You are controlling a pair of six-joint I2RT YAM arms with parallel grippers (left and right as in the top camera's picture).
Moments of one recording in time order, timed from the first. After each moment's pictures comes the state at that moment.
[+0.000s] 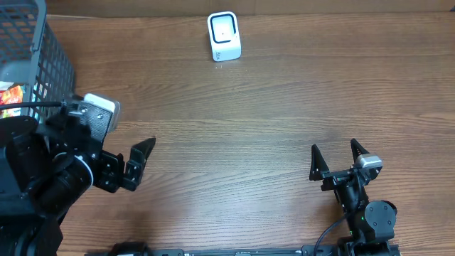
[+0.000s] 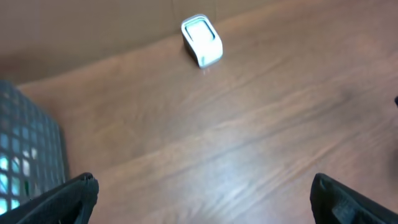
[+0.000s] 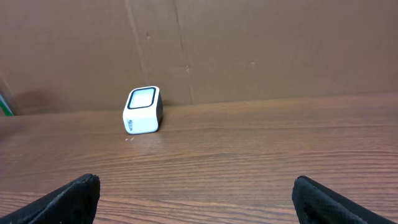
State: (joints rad) left arm 0.04 1.03 1.76 -1.43 0.31 0.28; right arm 0.09 0.01 0.02 -0.02 -0.09 0.15
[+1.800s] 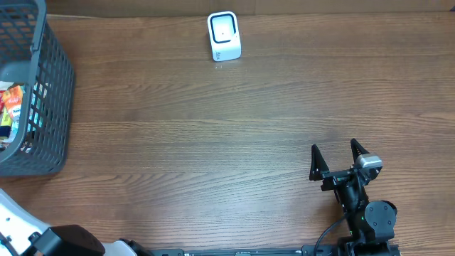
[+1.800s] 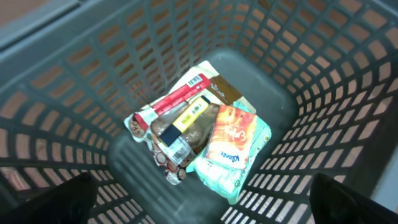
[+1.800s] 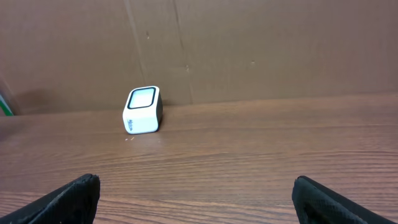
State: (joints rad) left arm 0.83 1.58 1.76 -0.95 0.10 -0.04; right arm 0.09 0.01 0.02 -0.02 -0.09 0.15
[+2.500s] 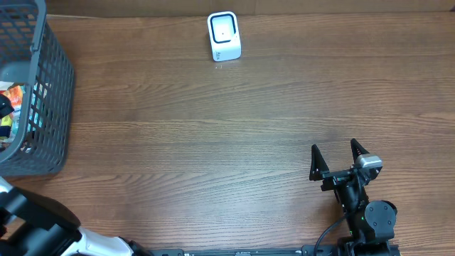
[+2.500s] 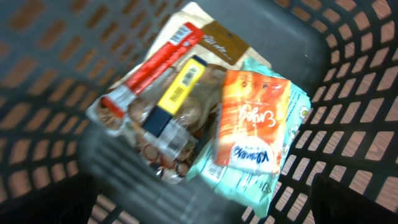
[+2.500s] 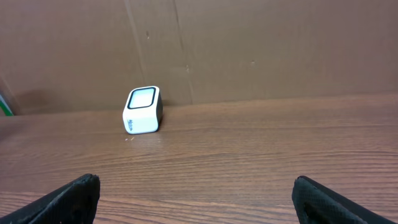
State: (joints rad) left arm 0.83 1.81 1.76 -0.94 0.17 0.13; right arm 0.09 0.01 0.02 -0.02 -0.09 0.15
